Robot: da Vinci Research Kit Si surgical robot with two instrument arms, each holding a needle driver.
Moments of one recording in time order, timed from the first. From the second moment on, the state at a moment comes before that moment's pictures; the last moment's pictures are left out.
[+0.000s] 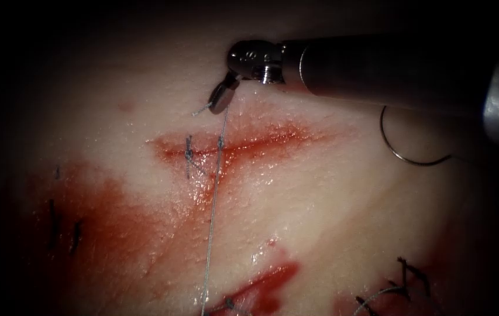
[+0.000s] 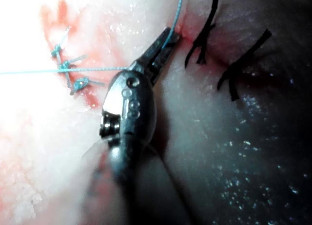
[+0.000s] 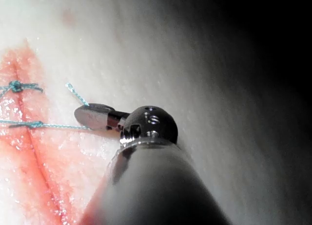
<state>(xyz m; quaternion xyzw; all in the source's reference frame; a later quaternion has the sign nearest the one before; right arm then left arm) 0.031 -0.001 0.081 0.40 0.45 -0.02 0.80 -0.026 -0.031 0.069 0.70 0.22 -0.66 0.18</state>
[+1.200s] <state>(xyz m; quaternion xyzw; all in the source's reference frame) 0.028 -0.002 0.076 0.32 0.53 0.10 0.78 -0.027 -0.024 0.060 0.71 0.13 -0.66 0.21</state>
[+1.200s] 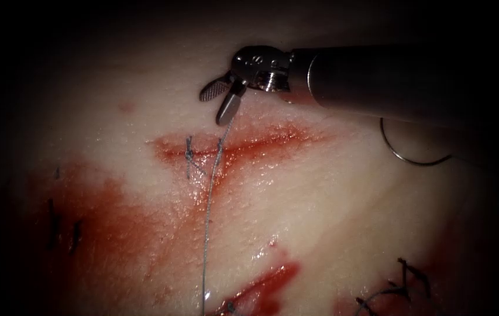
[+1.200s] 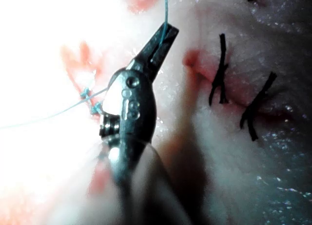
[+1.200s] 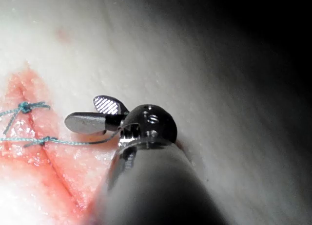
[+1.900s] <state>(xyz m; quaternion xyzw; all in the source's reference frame) 0.028 -0.007 0.070 0.20 0.66 0.18 0.70 -0.026 -0.004 0.053 0.69 -0.08 -0.65 0.31</state>
